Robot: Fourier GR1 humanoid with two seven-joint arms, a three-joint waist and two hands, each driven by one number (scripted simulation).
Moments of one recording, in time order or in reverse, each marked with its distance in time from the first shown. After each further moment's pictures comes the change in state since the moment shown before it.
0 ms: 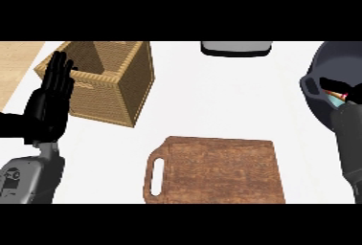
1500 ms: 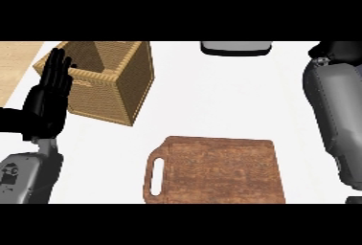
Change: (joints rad) left arm -0.024 0.031 -0.012 0.024 0.020 0.024 0.002; right arm -0.202 0.036 0.371 -0.138 0.441 0.389 0.428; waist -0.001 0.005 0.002
